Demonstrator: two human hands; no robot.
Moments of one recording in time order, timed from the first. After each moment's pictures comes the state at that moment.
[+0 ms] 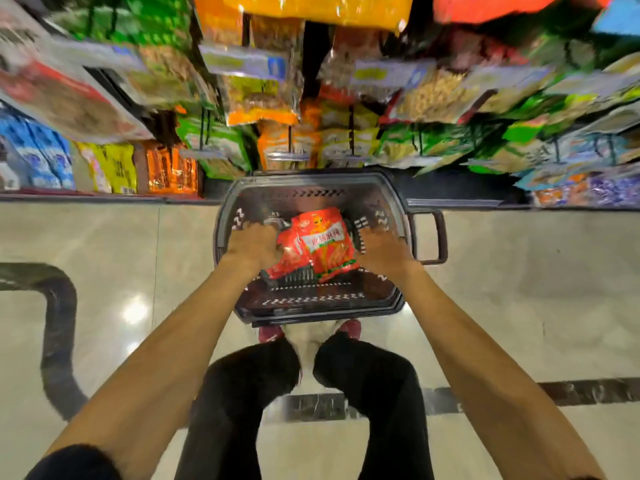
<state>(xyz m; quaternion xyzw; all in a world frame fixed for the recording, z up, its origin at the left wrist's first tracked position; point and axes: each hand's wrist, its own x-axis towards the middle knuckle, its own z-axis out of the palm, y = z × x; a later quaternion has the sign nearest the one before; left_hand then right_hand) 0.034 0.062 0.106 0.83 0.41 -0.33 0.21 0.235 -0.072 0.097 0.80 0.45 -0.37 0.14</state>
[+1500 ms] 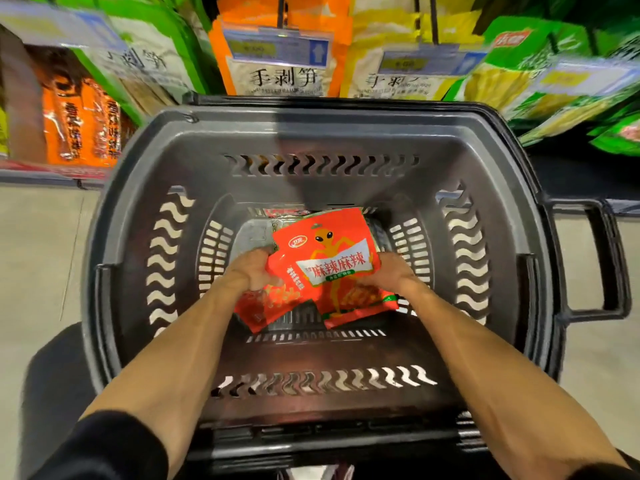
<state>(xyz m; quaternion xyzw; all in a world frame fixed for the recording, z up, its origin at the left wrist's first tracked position) 0.032 0.087 -0.330 0.76 0.45 -0.27 0.38 0.281 -0.063 -0.303 0.81 0.36 -0.47 0.02</state>
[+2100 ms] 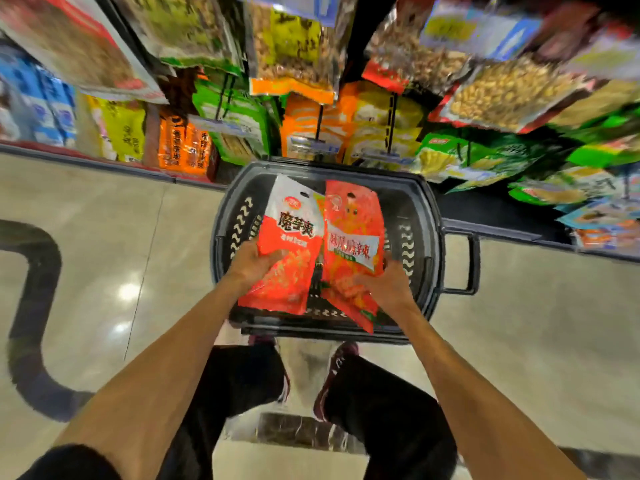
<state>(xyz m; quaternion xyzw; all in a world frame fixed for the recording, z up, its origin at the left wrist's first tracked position) -0.022 0.030 -0.052 0.48 0.60 0.06 0.64 0.218 -0.103 0.003 0.82 0.23 -0.47 -0.23</state>
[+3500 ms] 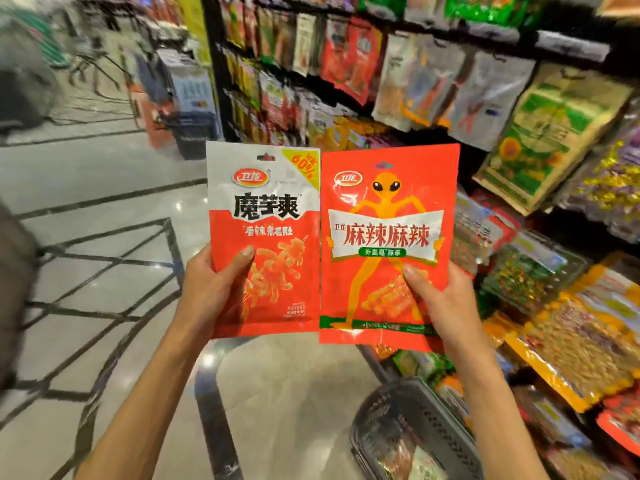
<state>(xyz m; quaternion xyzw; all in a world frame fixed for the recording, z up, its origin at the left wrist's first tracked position) -0.327 -0.213 0.615 0.28 0.63 0.67 0.26 -0.055 -0.073 0.613 0.40 0.63 -0.48 -0.46</state>
